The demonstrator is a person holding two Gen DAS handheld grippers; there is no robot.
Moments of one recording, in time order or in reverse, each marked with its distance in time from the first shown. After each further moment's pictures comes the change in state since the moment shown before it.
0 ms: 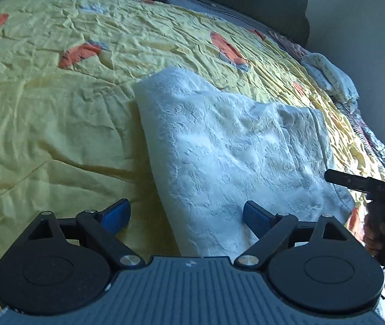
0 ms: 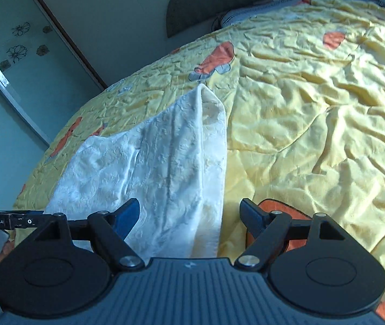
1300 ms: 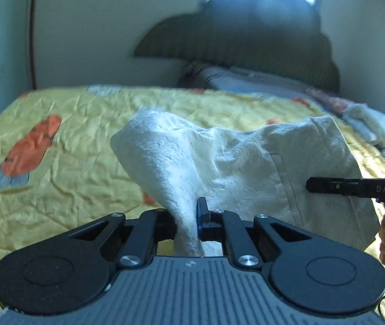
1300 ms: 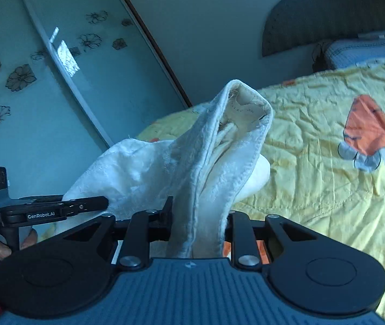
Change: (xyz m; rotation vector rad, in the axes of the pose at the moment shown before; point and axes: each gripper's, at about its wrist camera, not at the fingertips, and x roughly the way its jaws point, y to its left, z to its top) left arm -0.028 0.042 0.094 0.089 -0.305 0.286; right arm 0.146 0.135 0.094 -0.239 0.012 0.161
